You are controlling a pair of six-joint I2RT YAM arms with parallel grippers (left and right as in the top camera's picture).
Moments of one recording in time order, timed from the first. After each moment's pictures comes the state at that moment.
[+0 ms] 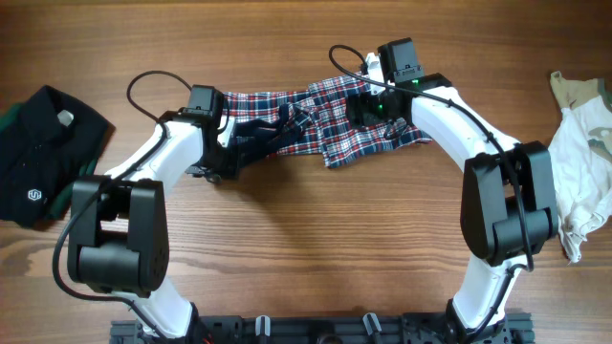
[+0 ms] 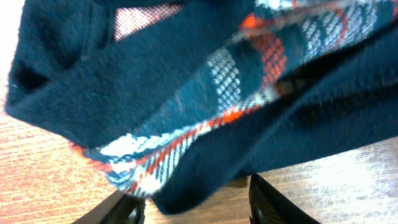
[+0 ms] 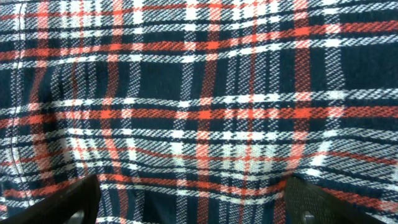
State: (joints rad) left arm -0.14 1.85 1.10 -0.71 0.02 -0.03; right arm 0.26 2.02 1.41 -0.53 -0.11 0.03
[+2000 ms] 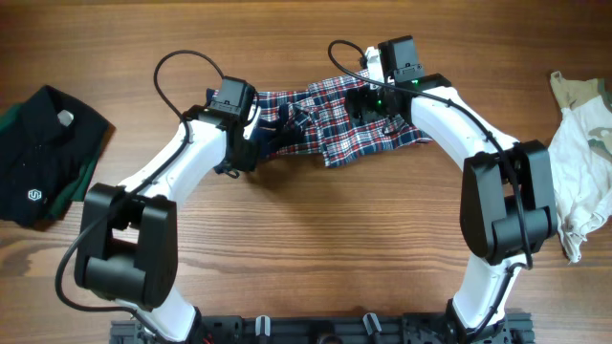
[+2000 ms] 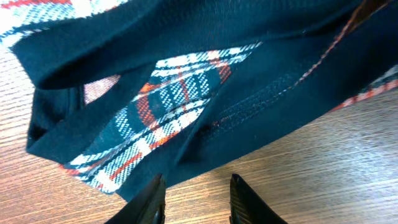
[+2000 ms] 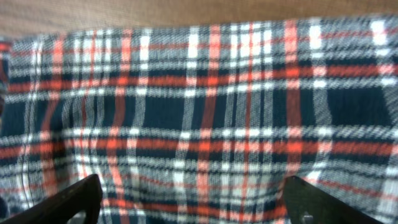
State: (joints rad) left arm -0.28 1.81 1.16 -0.73 -0.08 0.00; right arm 0.26 2.03 1.41 -0.44 -0.11 0.03
